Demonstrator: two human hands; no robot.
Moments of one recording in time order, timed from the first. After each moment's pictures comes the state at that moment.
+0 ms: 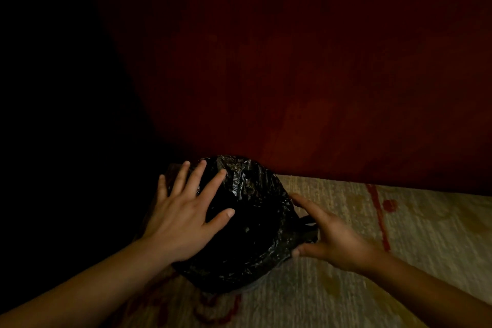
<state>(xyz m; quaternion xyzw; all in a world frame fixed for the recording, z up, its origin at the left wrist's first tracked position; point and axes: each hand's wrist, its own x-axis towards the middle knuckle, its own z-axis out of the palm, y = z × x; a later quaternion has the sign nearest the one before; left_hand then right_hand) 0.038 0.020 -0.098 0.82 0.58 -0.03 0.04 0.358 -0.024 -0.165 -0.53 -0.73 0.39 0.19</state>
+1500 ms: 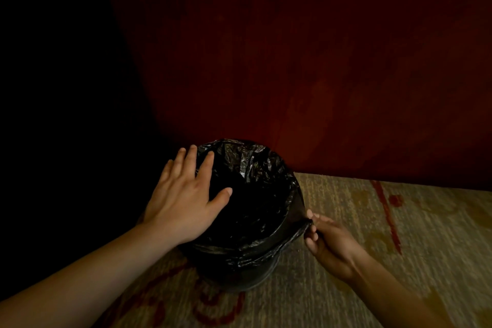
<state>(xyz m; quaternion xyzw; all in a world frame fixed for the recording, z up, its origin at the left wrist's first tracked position) 0.038 0.012 -0.115 0.78 0.62 0.01 0.01 0.317 -0.042 -0.216 -0.46 -0.12 0.72 0.50</state>
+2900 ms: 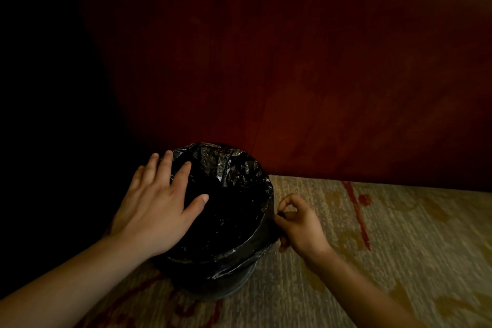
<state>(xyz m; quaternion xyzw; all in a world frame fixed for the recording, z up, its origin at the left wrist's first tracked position) 0.036 0.010 -0.114 0.79 0.61 -0.01 0.00 0.301 -0.038 -0.196 -0.63 -0.44 0.46 0.44</state>
